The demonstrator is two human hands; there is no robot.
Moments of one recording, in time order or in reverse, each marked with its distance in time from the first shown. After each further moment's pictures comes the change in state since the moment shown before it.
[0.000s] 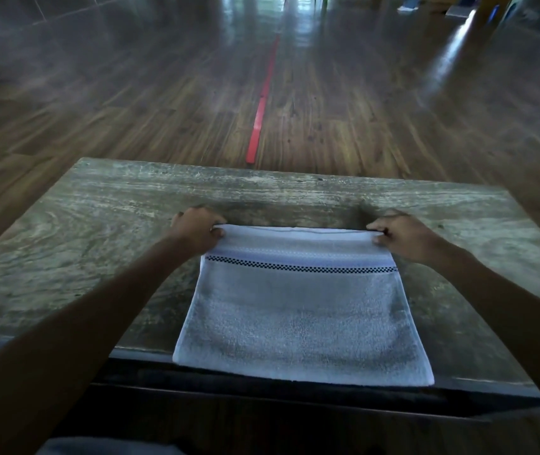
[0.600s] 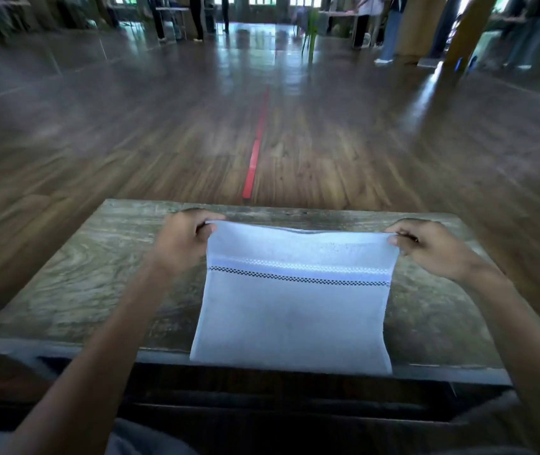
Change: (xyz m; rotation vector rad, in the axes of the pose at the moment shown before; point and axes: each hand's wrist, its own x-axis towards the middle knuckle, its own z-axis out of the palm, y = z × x) left_hand -0.092 0.049 -0.105 -0.426 0.391 0.096; right_hand -0.120 -0.053 -0.101 0.270 0.217 -0.068
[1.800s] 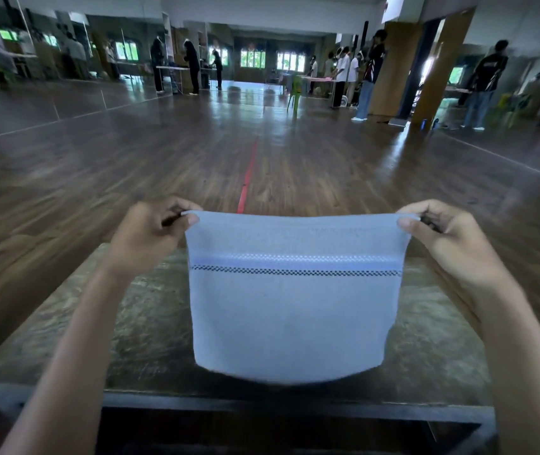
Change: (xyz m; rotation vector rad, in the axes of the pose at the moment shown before) left_hand 0.009 0.063 -0.098 -0.285 0.138 0.130; right_hand -0.029 -0.077 -0.089 0.460 0.367 -0.192
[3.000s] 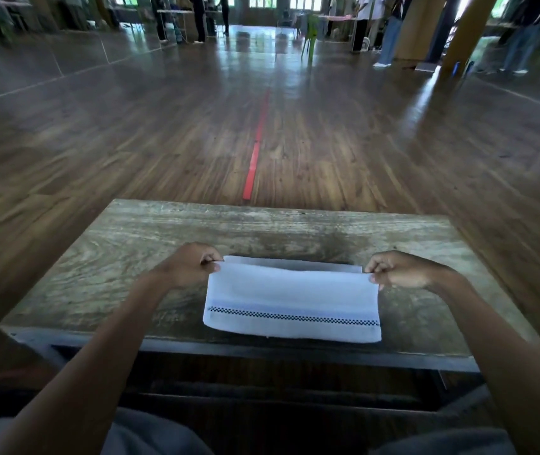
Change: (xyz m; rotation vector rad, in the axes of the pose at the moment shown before) left_hand -0.056 -0.122 0.072 0.281 -0.585 -0.348; right_hand -0.029 0.139 0.058 -0.417 -0.790 0.583
